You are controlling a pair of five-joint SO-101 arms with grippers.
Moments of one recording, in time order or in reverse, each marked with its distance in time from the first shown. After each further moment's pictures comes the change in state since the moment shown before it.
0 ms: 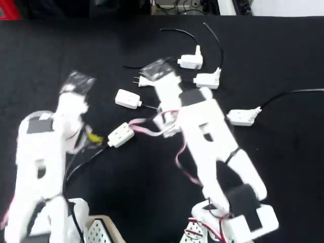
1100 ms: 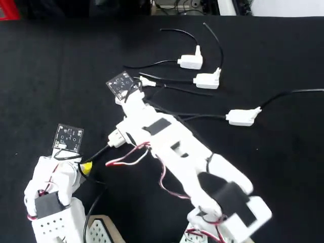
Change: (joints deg) left arm -10.6 -65.3 44.5 3.3 -5.4; right arm -13.0 6.9 11.7 -37.5 -12.0
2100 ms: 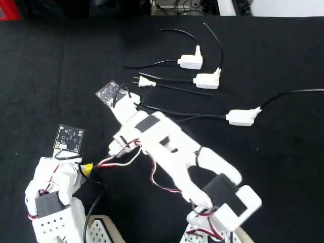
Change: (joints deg) left arm 0.1 0.0 1.1 0.0 0.0; right arm -1.6 4.6 -4.7 13.3 4.2
